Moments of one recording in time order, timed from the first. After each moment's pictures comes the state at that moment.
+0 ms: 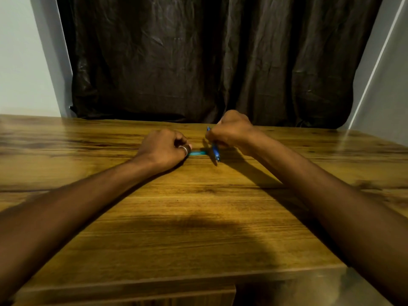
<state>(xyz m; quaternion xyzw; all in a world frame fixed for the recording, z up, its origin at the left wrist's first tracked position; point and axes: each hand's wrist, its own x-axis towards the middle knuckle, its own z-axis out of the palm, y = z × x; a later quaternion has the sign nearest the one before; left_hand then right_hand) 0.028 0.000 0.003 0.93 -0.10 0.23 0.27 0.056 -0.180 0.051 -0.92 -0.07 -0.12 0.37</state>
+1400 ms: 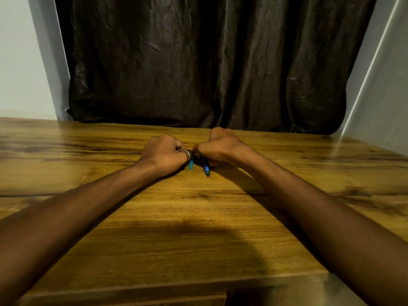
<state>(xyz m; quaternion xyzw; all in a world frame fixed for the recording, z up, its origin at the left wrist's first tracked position) 0.030 -0.014 0.004 0.92 -0.06 0.22 0.31 0.053 -0.168 0.039 -0.96 -0.07 -0.10 0.26</state>
